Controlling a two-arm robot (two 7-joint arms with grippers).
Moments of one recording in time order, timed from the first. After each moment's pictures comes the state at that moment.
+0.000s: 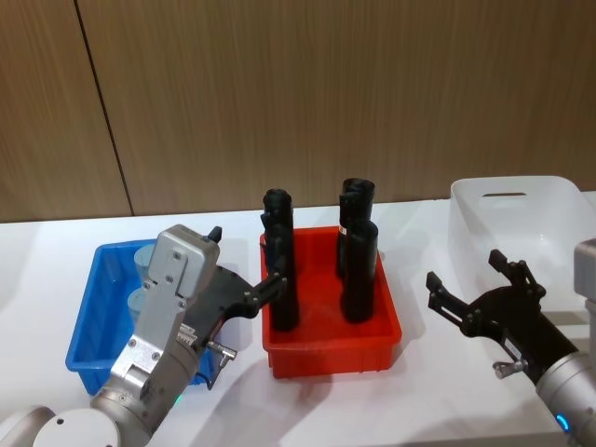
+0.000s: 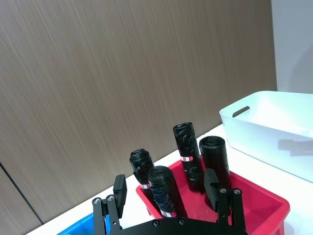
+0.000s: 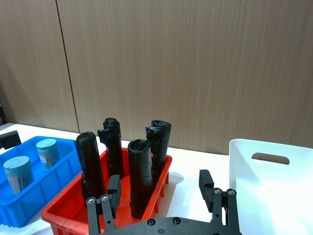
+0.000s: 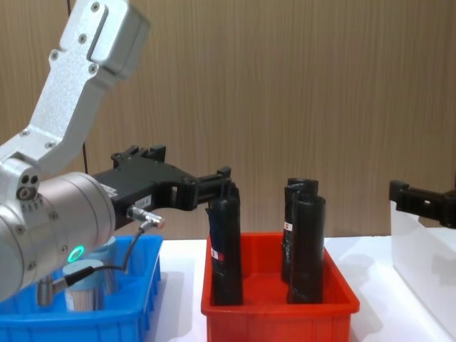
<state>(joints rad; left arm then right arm) -0.24 0.38 0.45 -1.63 -0.20 0.01 -0.01 -0.01 0.34 -0.23 -1.77 0.29 0.03 0.07</state>
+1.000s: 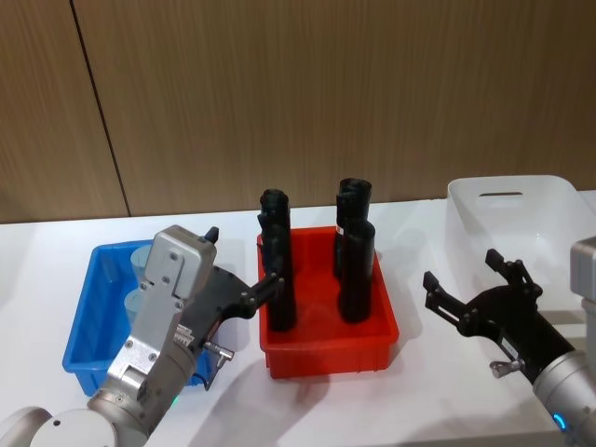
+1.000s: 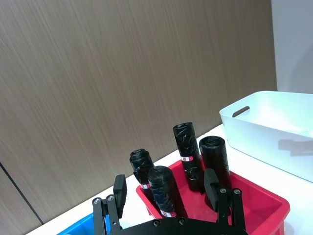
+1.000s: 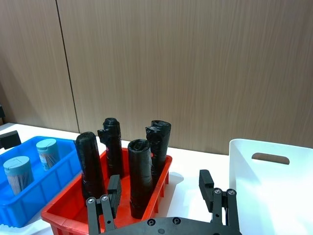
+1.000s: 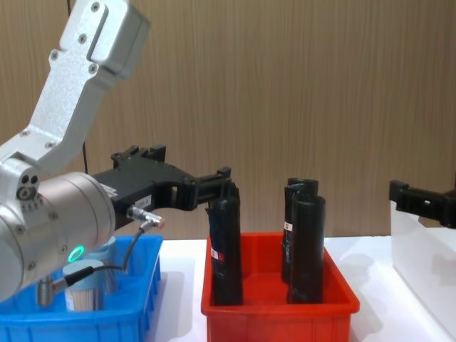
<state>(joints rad) -0.24 0.38 0.45 -1.63 -0.20 0.01 -0.01 -0.01 0.34 -0.23 -1.77 0.29 0.03 0.07</state>
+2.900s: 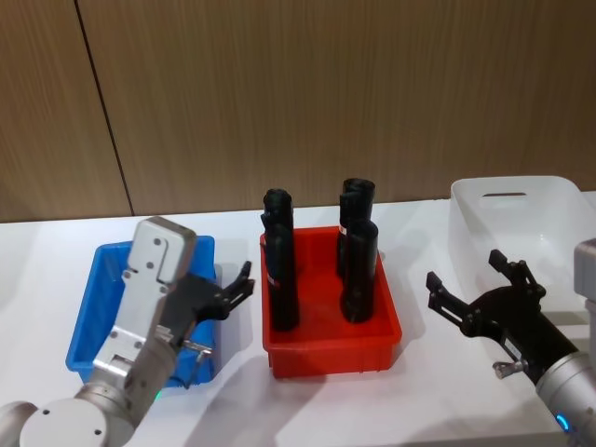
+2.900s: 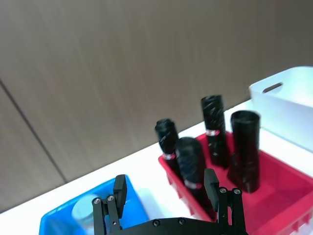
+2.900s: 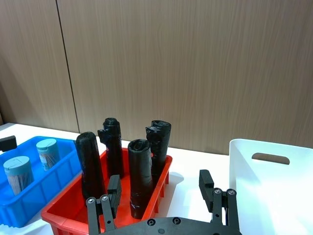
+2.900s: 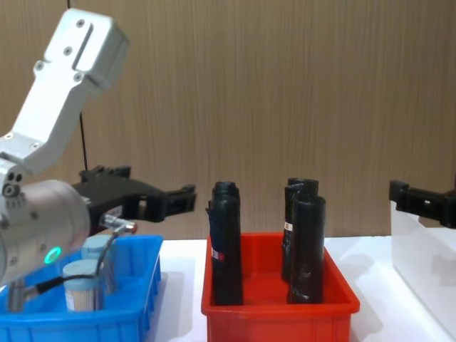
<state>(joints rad) -0.23 0.39 0.42 -1.64 -0.24 0.15 0.07 -0.01 0.34 -0.23 -1.77 0.29 0.03 0.07</state>
